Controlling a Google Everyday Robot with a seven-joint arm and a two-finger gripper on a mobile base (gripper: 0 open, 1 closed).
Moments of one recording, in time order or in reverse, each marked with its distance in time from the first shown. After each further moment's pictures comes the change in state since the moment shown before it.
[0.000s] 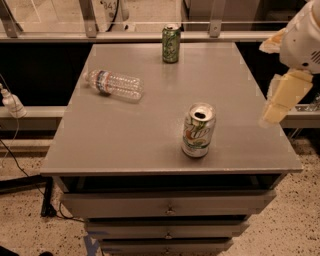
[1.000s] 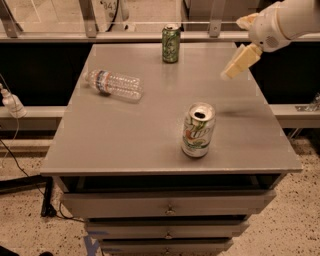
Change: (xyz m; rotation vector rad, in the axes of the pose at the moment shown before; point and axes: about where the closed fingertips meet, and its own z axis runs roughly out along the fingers) arm -0.032 -0.174 0.094 0.161 -0.409 0.057
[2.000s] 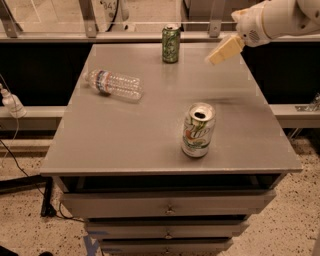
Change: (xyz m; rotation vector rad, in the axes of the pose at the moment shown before) arm -0.022 -0.042 0.034 0.113 -0.119 0.146
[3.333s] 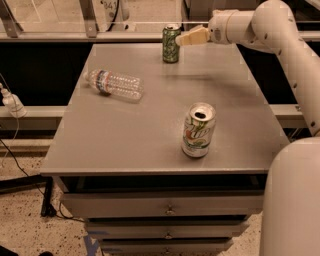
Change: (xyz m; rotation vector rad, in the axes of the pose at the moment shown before) arm -0.034 -0.061 0.105 0.142 -0.293 0.260
